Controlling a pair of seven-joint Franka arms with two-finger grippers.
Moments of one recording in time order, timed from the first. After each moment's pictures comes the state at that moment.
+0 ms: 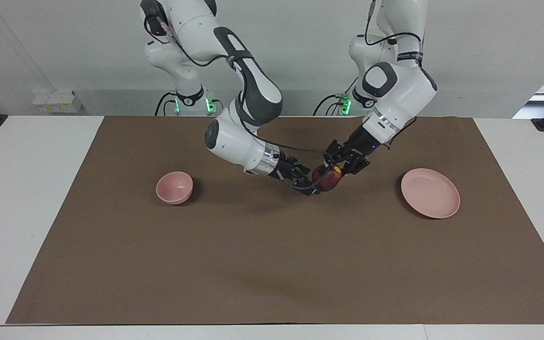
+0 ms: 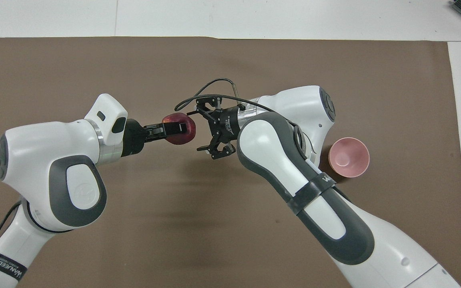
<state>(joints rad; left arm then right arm) -0.42 -0.01 0.01 -2.12 -0.86 2.48 0.12 0.43 0.45 0.08 -1.63 1.04 2.28 1.04</state>
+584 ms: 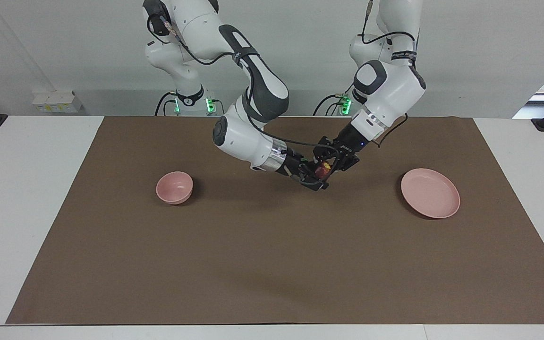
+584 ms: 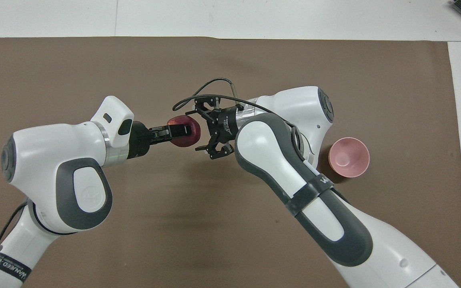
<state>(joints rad) -0.47 -0.01 0.01 -2.12 -0.86 2.49 0.09 0.46 0.45 0.08 -1.63 1.04 2.28 1.06</state>
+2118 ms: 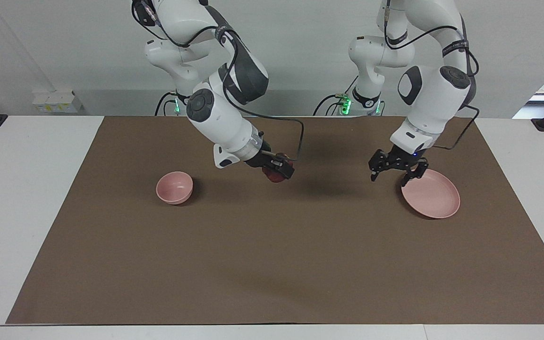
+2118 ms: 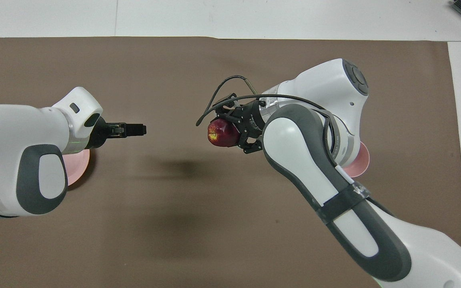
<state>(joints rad) -0.21 0.01 0.05 -2.02 -0.09 2.22 0.08 0.35 0.35 0.07 -1.54 0.43 1.93 0.77</state>
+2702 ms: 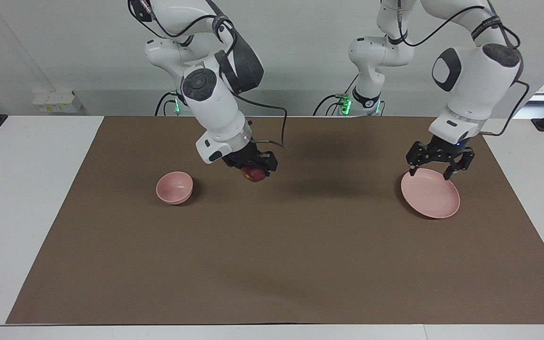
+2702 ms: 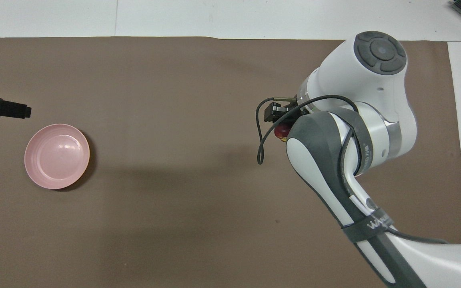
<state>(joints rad) -0.02 0.01 0.05 -1.63 -0.04 1.79 0.25 0.28 0.31 0.07 -1.52 0.08 1.83 0.37</state>
